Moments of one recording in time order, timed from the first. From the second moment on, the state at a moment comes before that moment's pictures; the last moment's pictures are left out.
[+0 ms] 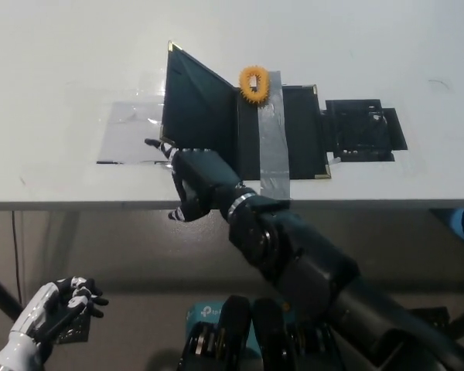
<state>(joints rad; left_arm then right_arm) -0.04 0.34 0.07 0.15 -0.24 0.15 -0.27 -0.87 0.03 0.67 0.60 -0.49 0.08 -0.02</state>
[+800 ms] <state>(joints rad) -0.01 0.33 0.08 0.16 -0.24 0.14 -0.27 -0.63 -0.03 0.20 -0.20 -0.13 0.34 0.23</state>
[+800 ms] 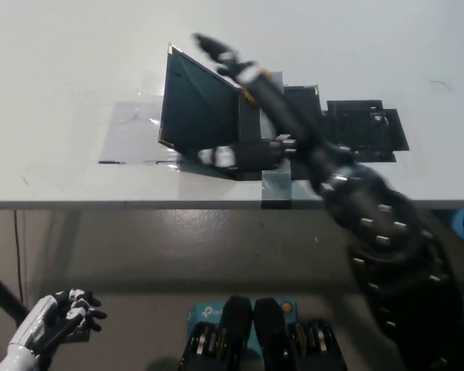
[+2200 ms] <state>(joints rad) 0.02 0.31 0.19 0.20 -0.27 0.09 -0.27 -0.11 -0.03 -0.62 0.23 0.46 0.25 0.19</state>
